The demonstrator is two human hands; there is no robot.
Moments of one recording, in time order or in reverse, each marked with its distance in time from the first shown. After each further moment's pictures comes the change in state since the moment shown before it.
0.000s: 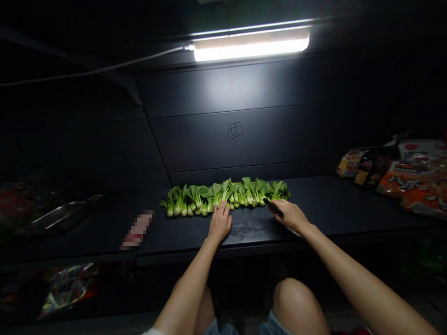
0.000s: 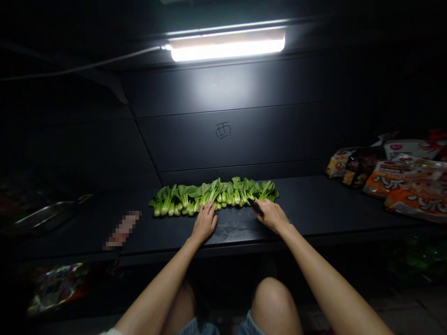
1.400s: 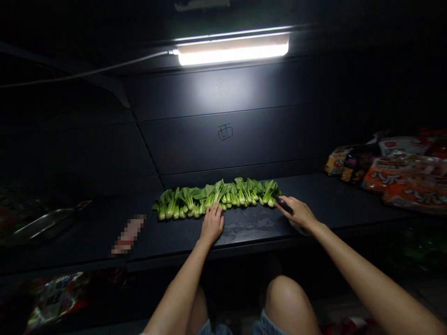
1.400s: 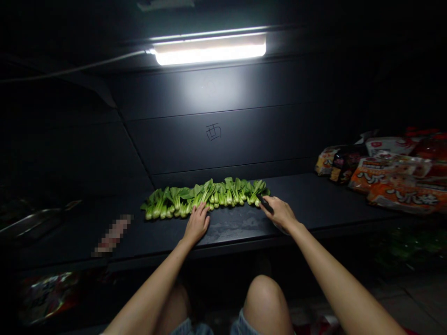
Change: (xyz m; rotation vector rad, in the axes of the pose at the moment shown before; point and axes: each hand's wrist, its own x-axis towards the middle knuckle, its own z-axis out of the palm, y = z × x) left_hand 0.001 0.001 -0.003 0.140 -0.033 0.023; right_hand -0.022 0.054 -0.003 0.074 0.161 0.105
